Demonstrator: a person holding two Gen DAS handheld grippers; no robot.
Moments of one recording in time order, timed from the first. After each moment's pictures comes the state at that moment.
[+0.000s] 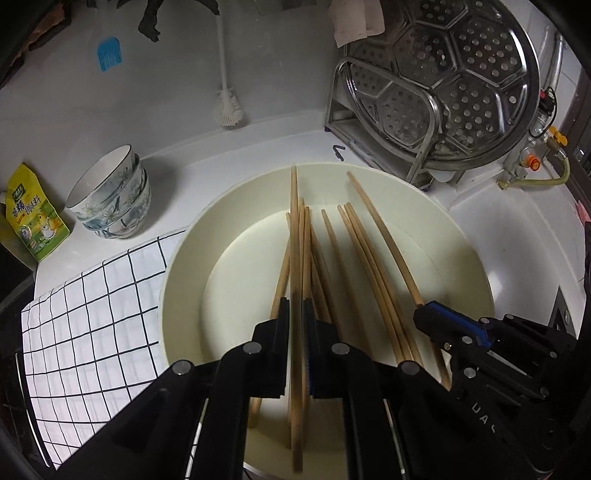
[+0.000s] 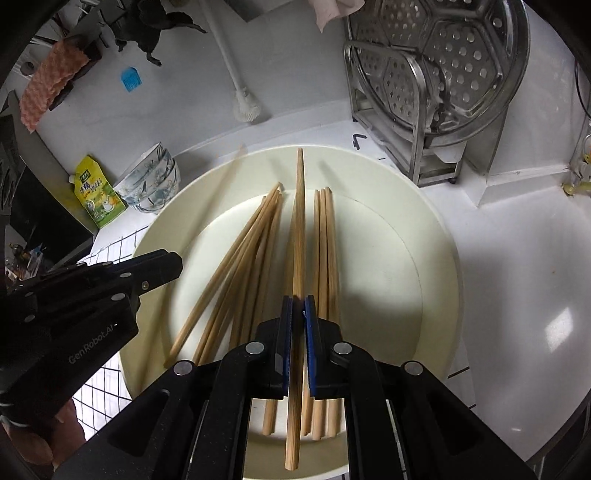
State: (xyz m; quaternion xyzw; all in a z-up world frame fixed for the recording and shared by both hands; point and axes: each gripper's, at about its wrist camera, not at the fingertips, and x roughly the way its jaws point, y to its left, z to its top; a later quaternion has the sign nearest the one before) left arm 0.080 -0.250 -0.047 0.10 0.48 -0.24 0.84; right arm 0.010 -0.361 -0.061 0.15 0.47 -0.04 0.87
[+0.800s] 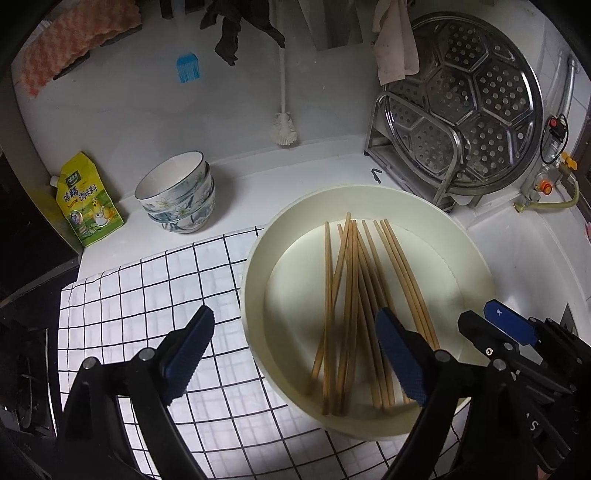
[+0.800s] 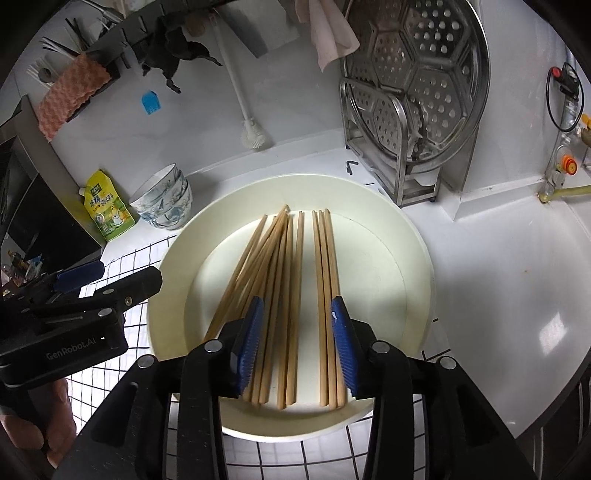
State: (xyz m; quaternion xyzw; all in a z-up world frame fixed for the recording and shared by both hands) left arm 0.054 -0.194 -0.005 0.09 0.45 -0.18 0.87; right arm -0.025 -0.341 -0.022 0.14 0.43 -0.06 0.89
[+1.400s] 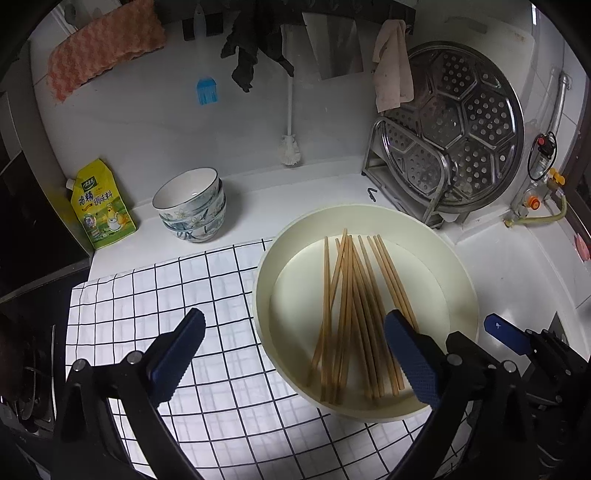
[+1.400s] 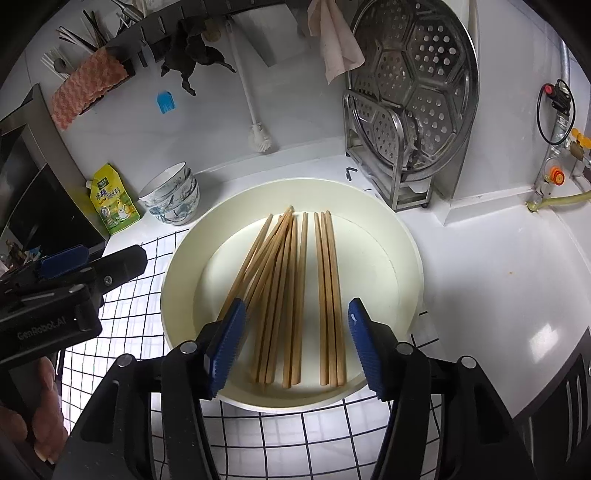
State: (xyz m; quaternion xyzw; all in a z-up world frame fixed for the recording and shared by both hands) left arm 0.033 -0.174 0.024 0.07 0.42 -0.18 0.89; right arm -0.047 -0.326 -0.005 0.12 0.42 -0.07 0.90
